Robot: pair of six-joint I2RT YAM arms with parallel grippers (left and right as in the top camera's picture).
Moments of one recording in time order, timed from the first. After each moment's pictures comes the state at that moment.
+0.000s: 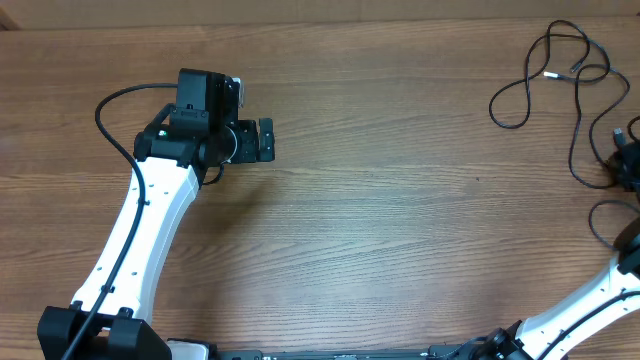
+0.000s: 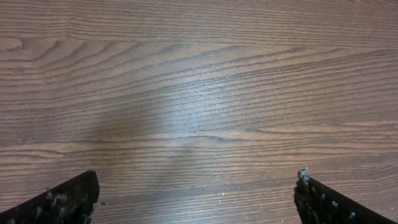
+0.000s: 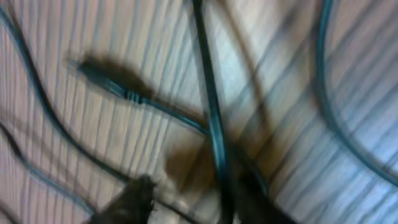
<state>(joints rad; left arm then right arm) -0.16 1.53 1.29 -0.79 0.12 -0.21 -0.79 2.25 1.69 -0.71 -0.24 0.48</state>
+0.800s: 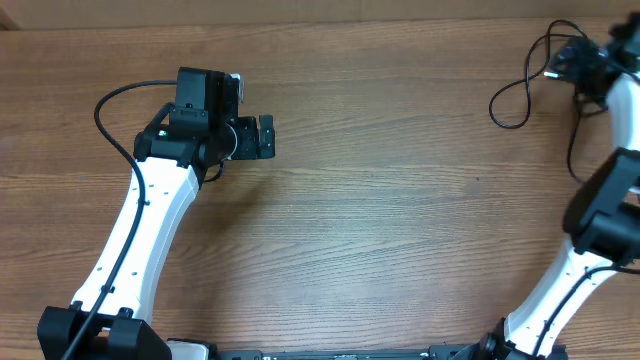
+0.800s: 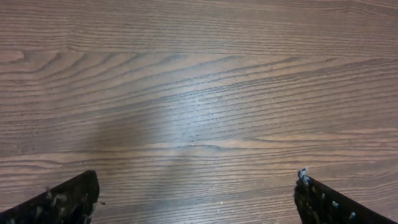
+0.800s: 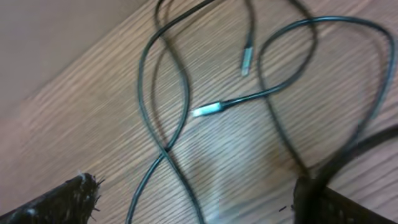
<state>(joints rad) -0.16 1.53 1.29 -0.76 0.12 -0.21 -0.40 2.25 1.95 -0.62 -0.08 0.28</state>
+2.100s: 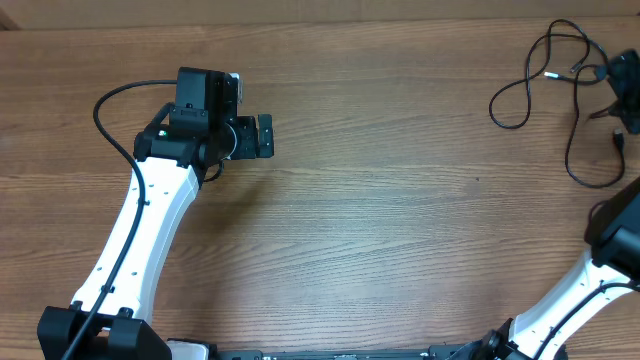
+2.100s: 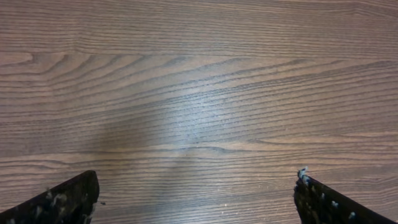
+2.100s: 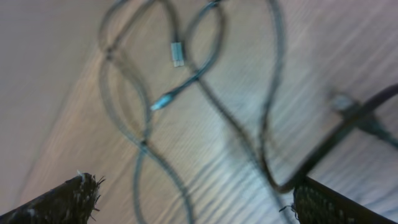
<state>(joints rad) -0.16 1.53 1.29 -0.75 0.10 -0.21 -0.56 2.19 1.99 -0.79 -0.22 0.48</state>
